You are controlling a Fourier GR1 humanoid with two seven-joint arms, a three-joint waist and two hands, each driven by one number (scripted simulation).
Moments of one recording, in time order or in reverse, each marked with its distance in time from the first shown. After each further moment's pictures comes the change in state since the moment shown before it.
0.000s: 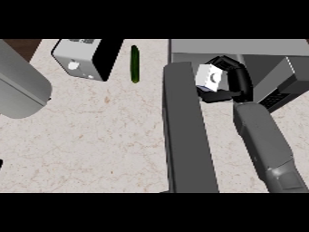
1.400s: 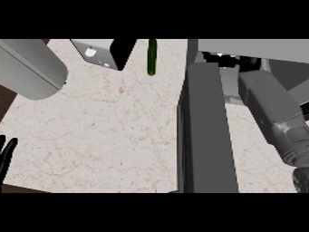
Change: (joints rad) left arm -0.160 0.032 -0.028 0.023 -0.041 -0.005 0.051; right arm -0.386 -0.112 -0.127 0.504 0.068 -0.435 -0.086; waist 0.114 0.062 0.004
